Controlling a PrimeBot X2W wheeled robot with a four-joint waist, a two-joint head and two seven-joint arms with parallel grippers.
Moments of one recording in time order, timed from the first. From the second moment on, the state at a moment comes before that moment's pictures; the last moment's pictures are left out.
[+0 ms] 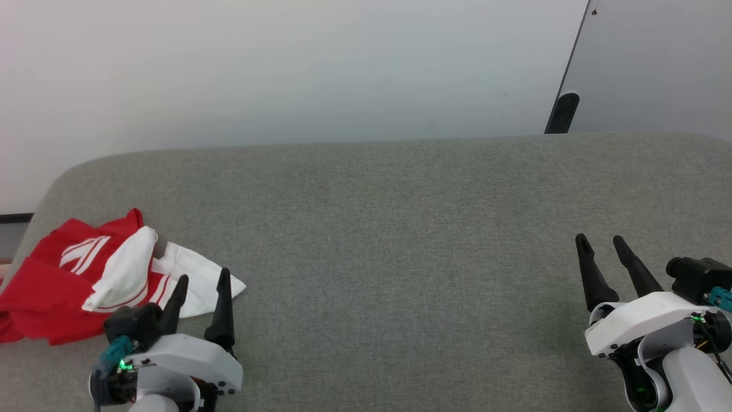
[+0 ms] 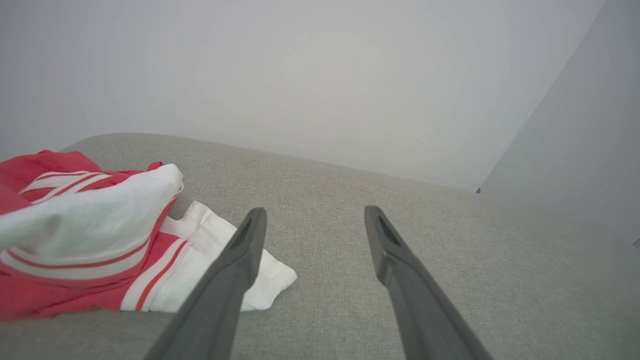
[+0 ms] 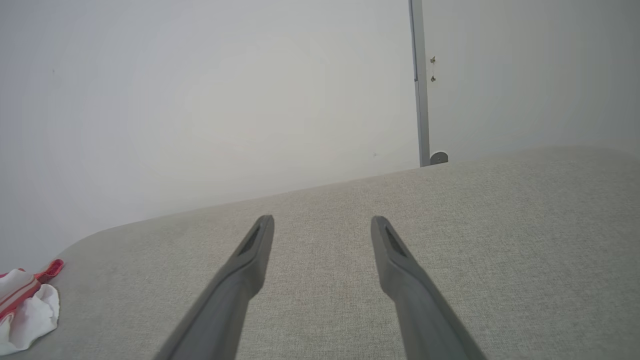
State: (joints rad) left arm -0.18 0.17 -0.04 0.34 -0.43 -0.04 -0.17; right arm -0.32 -0.21 0.13 0.48 0.53 0.13 -0.17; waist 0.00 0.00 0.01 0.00
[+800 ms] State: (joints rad) left arm -0.19 0.17 -0.01 0.40 -0.25 -0.05 -0.22; right arm -0.31 -0.20 0.08 0.47 0.33 0.13 -0.22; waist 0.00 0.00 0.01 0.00
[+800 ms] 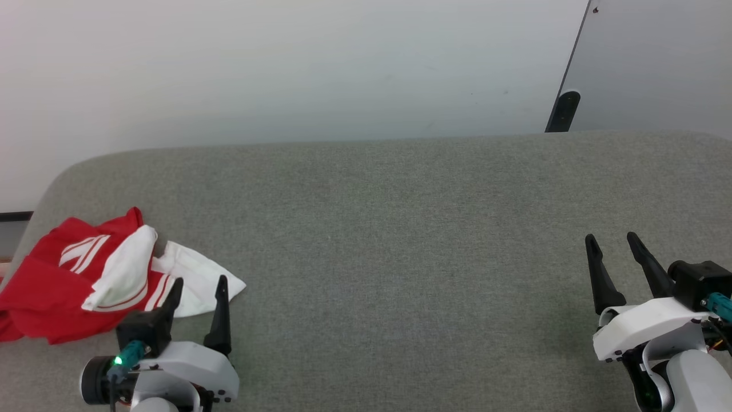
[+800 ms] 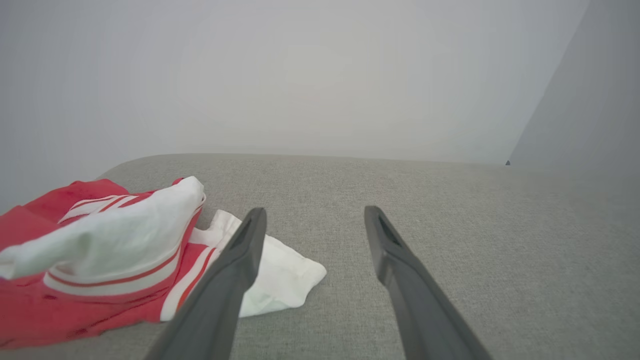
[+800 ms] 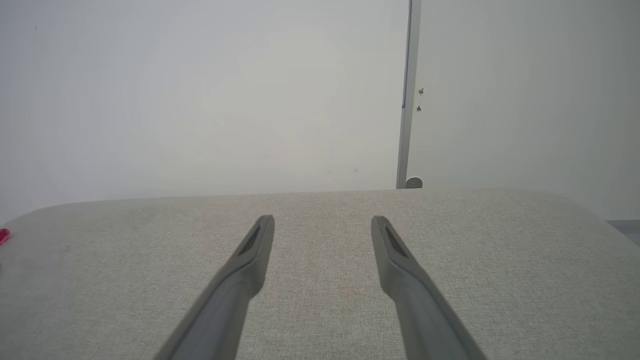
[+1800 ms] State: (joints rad) left arm -0.20 0.16 0.03 0.45 -0.12 -0.09 -0.26; right arm -0.30 -0.21 0.05 0.46 0.27 0.13 -0.26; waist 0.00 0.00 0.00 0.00
